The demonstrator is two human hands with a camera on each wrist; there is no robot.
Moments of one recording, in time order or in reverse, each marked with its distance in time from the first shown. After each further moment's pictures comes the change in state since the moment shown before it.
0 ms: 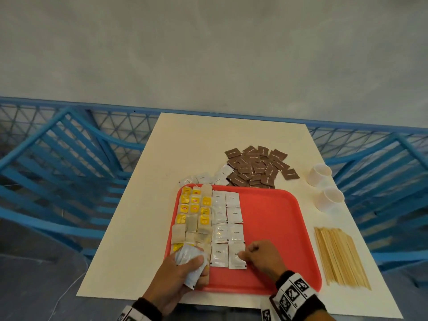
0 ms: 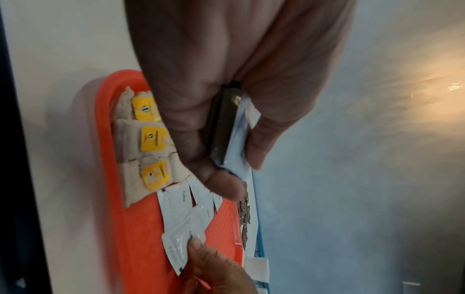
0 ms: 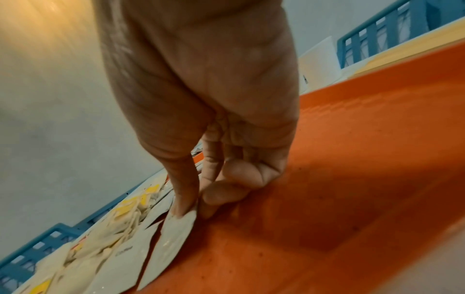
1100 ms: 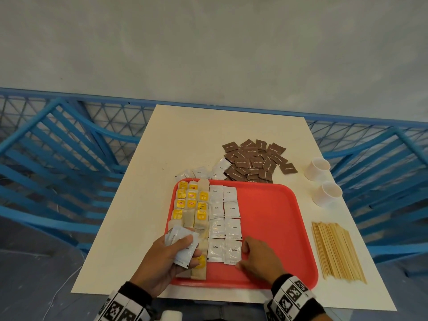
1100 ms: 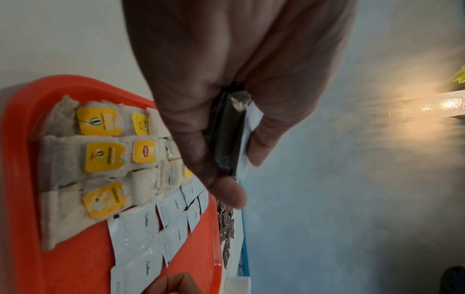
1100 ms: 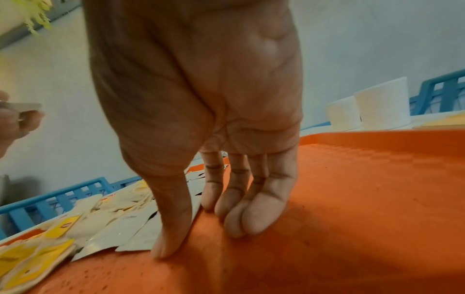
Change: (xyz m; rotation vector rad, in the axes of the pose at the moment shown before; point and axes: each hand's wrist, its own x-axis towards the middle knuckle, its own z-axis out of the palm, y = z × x) left_hand 0.010 0.030 -0.008 -0.081 -0.081 -0.007; right_hand -0.015 -0.001 0.005 -0.547 -0.012 -0.136
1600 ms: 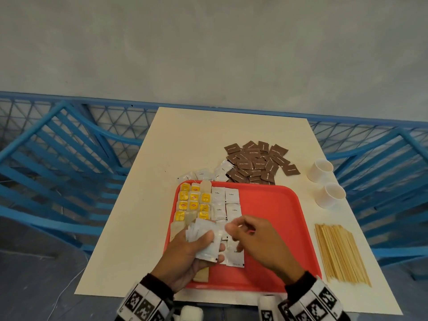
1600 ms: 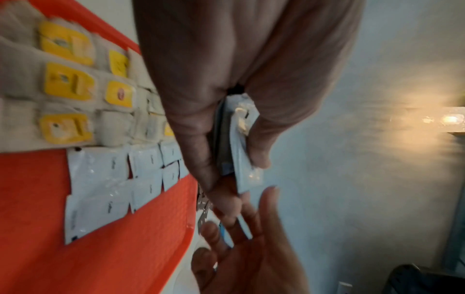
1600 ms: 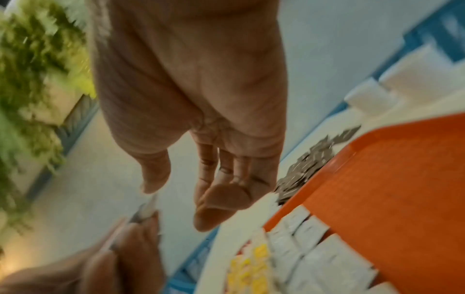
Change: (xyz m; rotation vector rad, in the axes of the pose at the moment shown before) left_hand -0.005 0.008 0.041 -0.048 -0.196 0.003; right_hand -0.038 -0.063 -0.068 0.617 0.109 -0.259
